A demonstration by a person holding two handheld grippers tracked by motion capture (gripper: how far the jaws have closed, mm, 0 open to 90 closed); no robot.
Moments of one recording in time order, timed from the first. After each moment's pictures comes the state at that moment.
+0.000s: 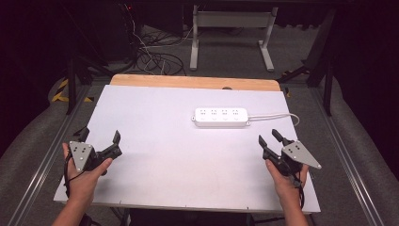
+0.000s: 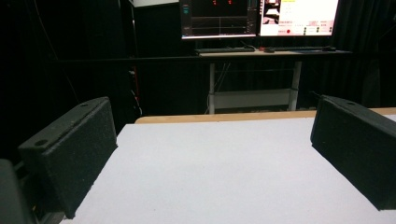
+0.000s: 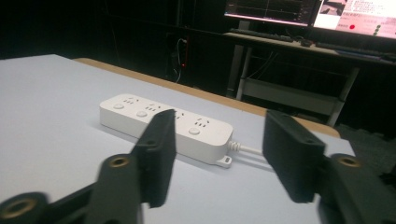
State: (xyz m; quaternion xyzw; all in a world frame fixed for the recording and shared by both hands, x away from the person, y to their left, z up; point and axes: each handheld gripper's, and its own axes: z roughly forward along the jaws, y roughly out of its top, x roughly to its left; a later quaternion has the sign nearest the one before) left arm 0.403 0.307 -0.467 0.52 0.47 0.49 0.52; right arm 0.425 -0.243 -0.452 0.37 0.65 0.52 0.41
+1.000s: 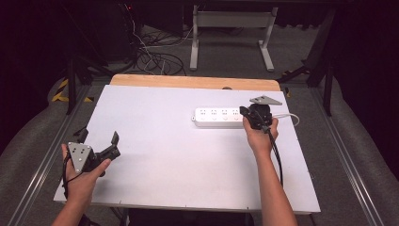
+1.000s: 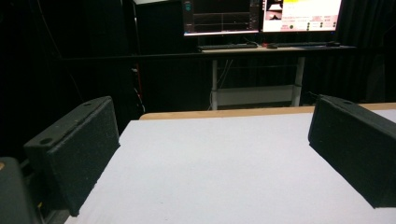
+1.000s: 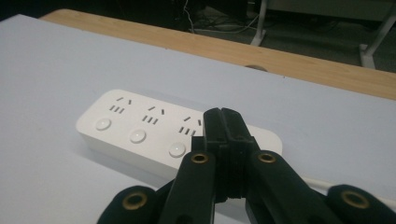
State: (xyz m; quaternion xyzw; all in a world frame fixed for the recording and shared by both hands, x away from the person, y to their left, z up) left arm 0.400 0.312 -0.469 0.52 0.48 0.49 0.51; right arm 0.557 -0.176 -0.422 0.48 0.72 0.42 0.26
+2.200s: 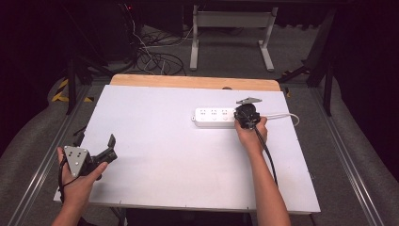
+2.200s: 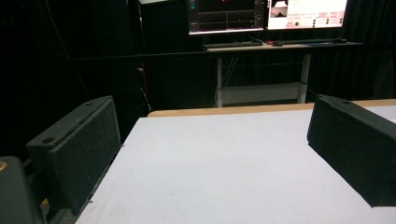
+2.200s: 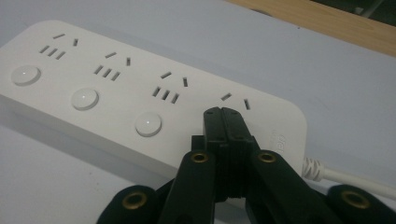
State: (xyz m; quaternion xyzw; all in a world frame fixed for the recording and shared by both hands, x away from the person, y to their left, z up) left arm 0.390 0.316 -0.469 0.52 0.48 0.50 0.50; right arm 0.588 -0.156 -0.458 0.49 0.77 0.33 0.26
